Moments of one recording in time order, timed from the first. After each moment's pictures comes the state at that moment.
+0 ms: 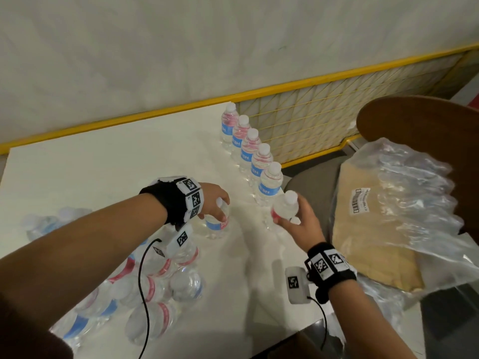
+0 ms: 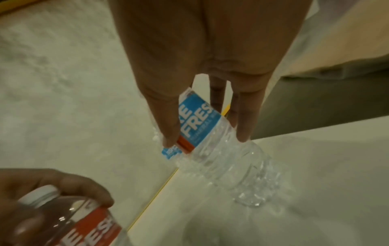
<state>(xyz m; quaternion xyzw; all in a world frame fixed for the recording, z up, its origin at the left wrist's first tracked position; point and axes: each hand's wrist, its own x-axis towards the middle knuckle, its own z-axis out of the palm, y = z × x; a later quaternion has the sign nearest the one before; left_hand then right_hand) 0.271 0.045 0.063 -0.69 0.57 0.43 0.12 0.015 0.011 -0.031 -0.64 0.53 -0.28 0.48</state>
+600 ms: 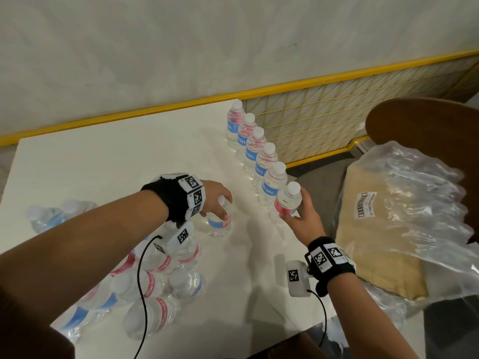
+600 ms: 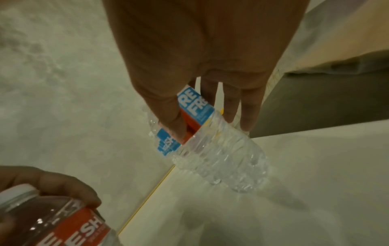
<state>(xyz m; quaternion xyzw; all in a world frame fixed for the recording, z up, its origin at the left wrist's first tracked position) 0.268 0.049 0.071 -0.70 0.56 0.43 0.13 0.020 -0.008 -0.041 -0.63 0.52 -0.27 0.51</state>
